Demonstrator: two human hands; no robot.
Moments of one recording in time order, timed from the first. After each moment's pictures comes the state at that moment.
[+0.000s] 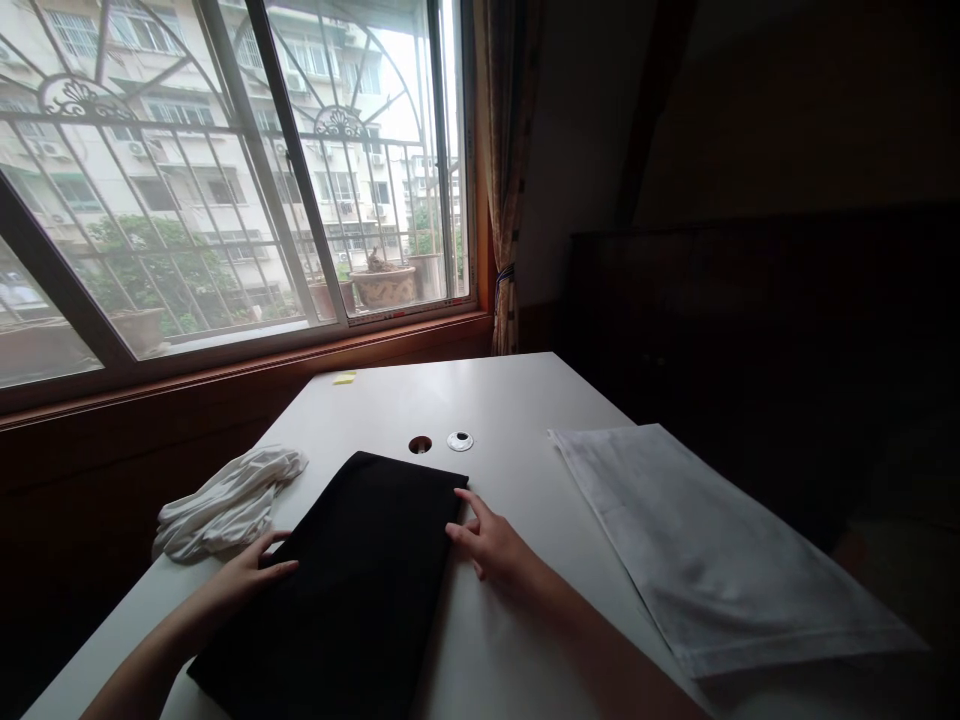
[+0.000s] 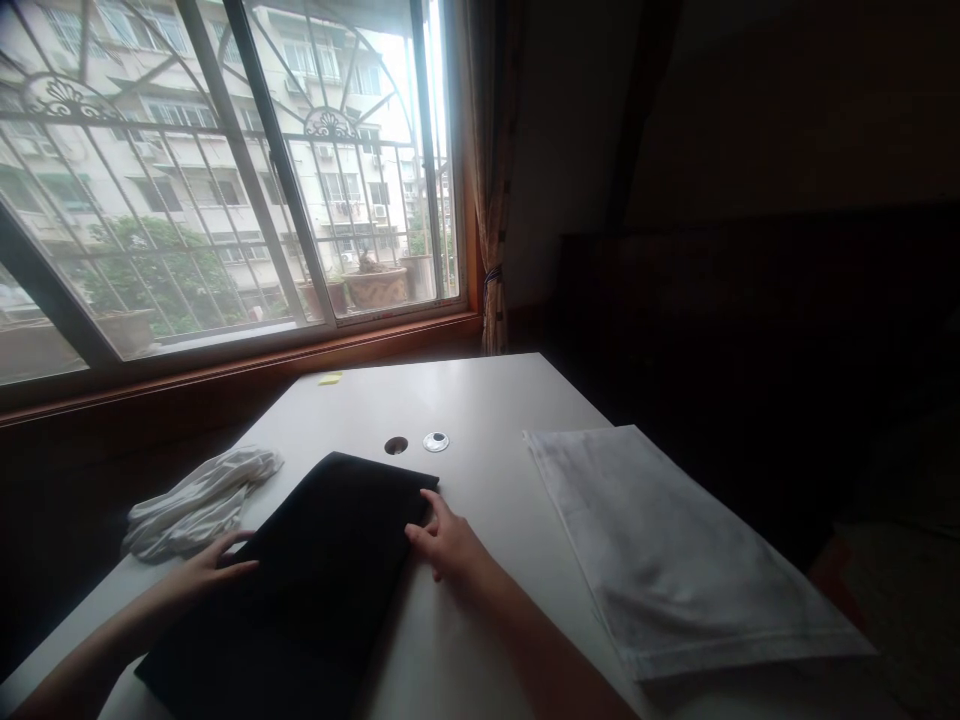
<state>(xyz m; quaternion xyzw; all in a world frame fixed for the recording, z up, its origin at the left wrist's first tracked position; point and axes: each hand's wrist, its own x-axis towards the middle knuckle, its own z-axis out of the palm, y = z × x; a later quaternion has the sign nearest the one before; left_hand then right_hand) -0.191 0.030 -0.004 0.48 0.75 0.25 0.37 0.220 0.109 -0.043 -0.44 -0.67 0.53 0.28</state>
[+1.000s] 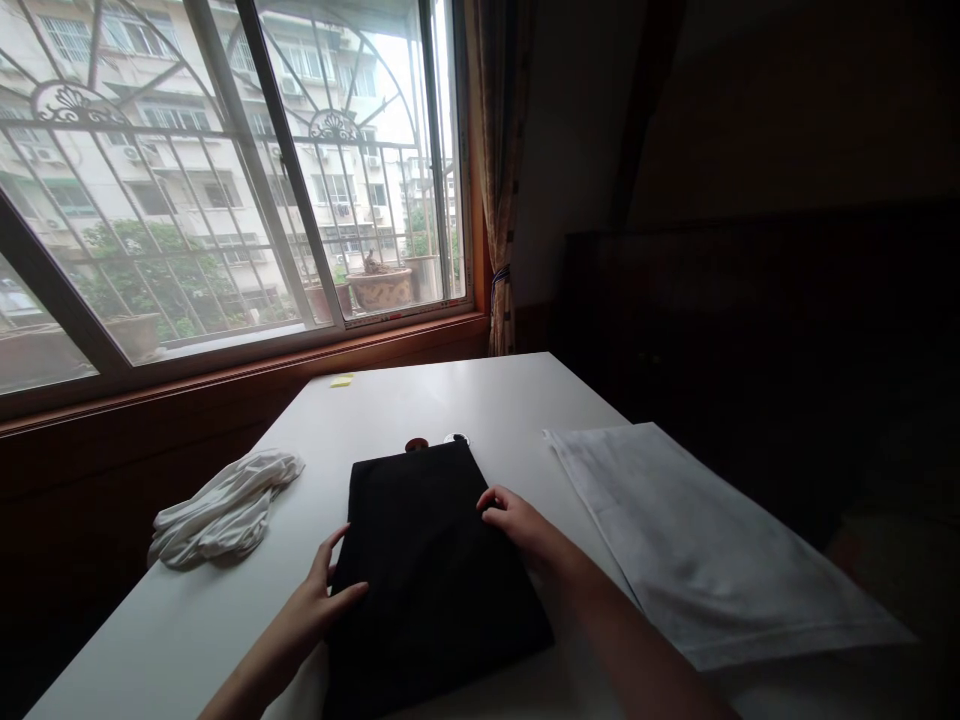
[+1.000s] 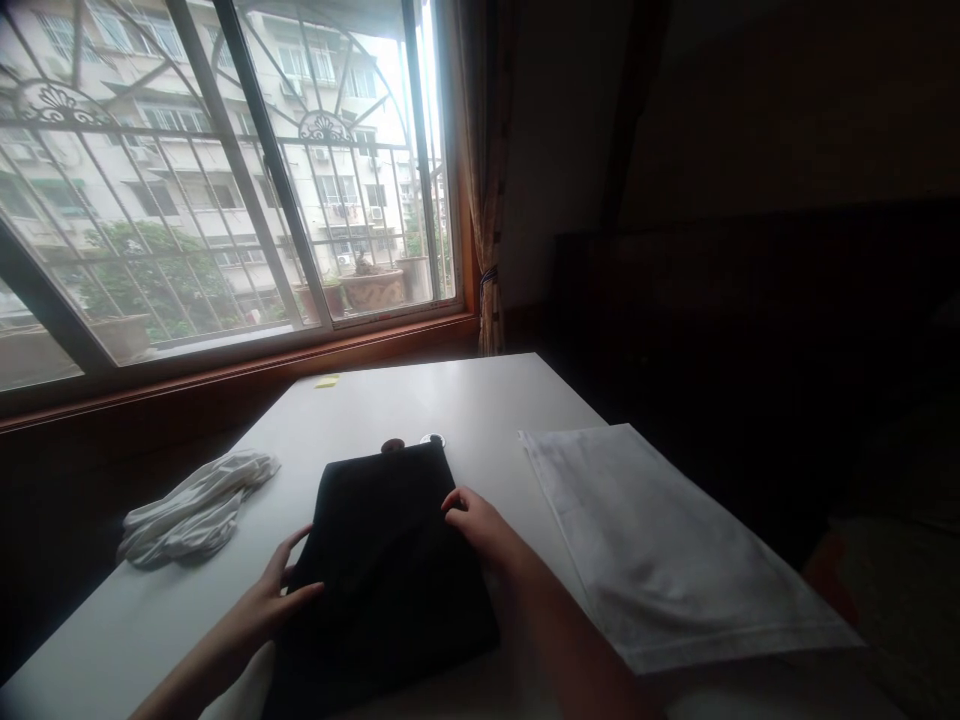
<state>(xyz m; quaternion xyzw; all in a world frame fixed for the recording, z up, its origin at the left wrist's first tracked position) -0.061 0.010 -0.008 0.43 0.62 0.39 0.53 0.261 0.127 -0.028 -0.49 -0.58 0.57 0.30</state>
